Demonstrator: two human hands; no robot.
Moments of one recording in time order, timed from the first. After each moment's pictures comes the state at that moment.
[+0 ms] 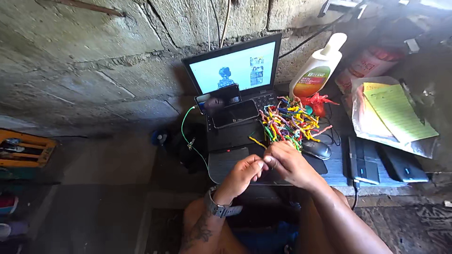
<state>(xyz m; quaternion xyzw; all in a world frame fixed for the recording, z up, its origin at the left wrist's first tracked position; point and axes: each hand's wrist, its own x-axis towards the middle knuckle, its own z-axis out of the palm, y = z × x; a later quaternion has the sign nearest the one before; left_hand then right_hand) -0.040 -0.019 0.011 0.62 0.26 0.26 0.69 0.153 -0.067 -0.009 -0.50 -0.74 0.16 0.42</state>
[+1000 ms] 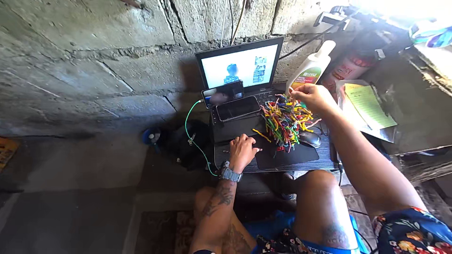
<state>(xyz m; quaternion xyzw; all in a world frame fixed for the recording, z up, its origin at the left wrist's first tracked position) -0.025 0.027 -0.017 0.85 0.43 -0.01 0.30 0.242 0.010 0.069 -0.79 -0.48 0.22 0.31</state>
